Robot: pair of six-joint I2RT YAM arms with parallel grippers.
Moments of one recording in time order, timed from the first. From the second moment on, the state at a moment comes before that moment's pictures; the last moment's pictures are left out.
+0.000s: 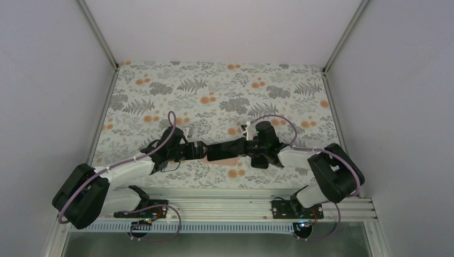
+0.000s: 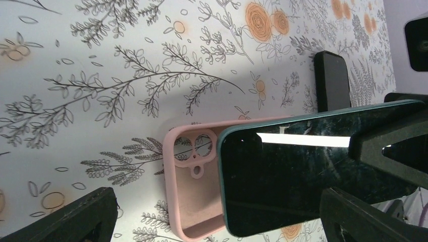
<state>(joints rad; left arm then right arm) -0.60 1.18 0.42 0.01 0.30 -0.73 0.57 1.47 0.47 0.39 -0.72 0.83</state>
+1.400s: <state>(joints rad) -0.68 1.39 0.41 0.25 0.37 -0.82 0.59 1.62 0.44 0.55 -0.71 1.02</state>
